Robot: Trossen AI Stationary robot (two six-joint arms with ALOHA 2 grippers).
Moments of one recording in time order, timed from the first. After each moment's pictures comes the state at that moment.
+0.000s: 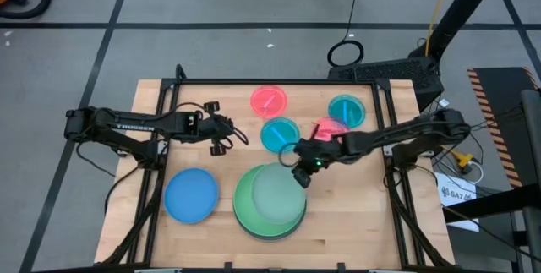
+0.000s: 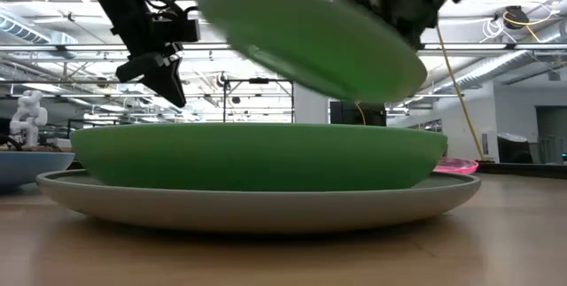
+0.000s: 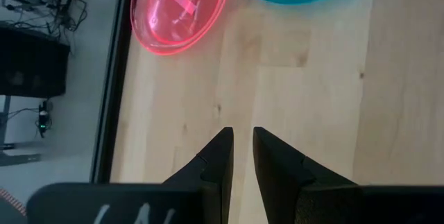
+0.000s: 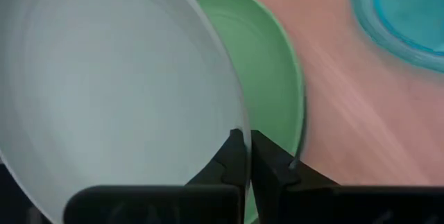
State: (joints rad) left arm 0.11 1.24 0.81 -0.60 -0.43 0.21; right arm 0.09 1.51 0.92 -0.28 -0.10 0.76
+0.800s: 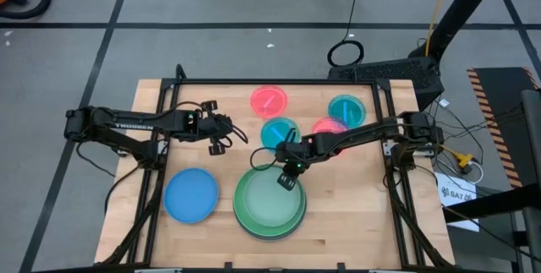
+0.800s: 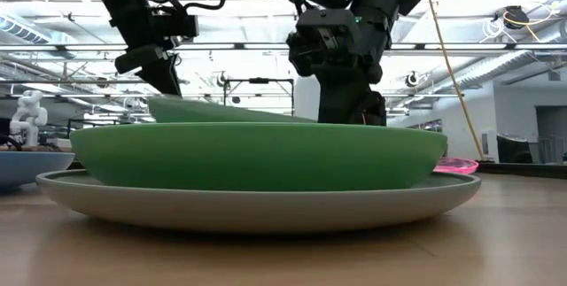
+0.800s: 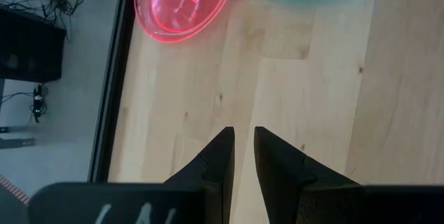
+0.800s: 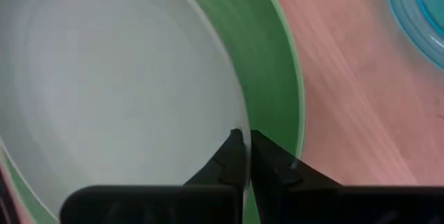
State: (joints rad) left arm 0.11 1.24 0.85 -0.69 -0.43 0.14; right arm 0.06 1.82 1.20 -0.50 -0.16 0.65
